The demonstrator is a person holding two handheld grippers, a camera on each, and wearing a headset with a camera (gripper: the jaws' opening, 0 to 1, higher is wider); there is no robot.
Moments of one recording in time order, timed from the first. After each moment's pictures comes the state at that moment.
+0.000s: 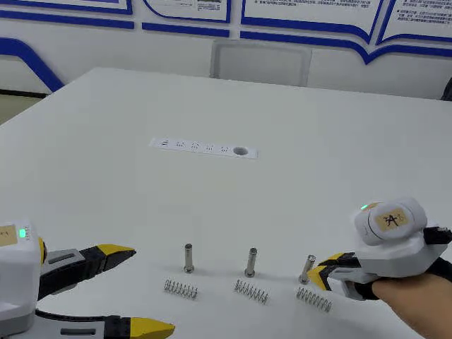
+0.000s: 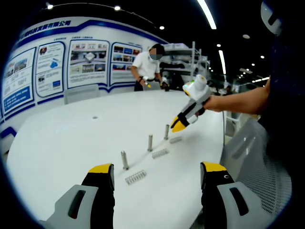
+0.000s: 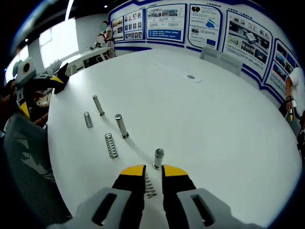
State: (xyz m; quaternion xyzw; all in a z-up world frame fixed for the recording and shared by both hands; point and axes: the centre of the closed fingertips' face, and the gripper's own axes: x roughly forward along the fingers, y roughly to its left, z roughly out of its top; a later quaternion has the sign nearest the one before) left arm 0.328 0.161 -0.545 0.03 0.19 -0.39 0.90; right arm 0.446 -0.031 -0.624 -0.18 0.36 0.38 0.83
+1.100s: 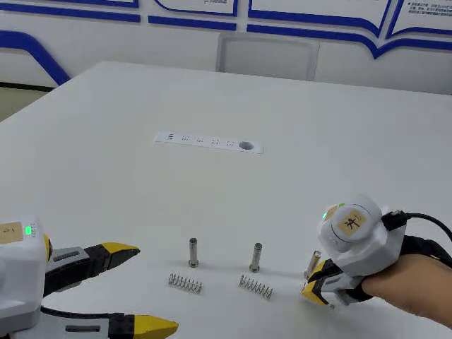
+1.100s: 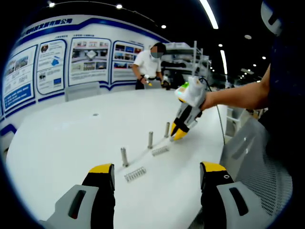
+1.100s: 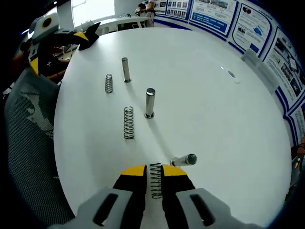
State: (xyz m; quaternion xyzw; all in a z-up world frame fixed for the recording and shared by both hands) left arm 0.327 0.162 -0.551 0.03 0.20 -0.38 0.90; right arm 0.428 -0.014 -0.656 -0.33 0.40 0.47 0.71
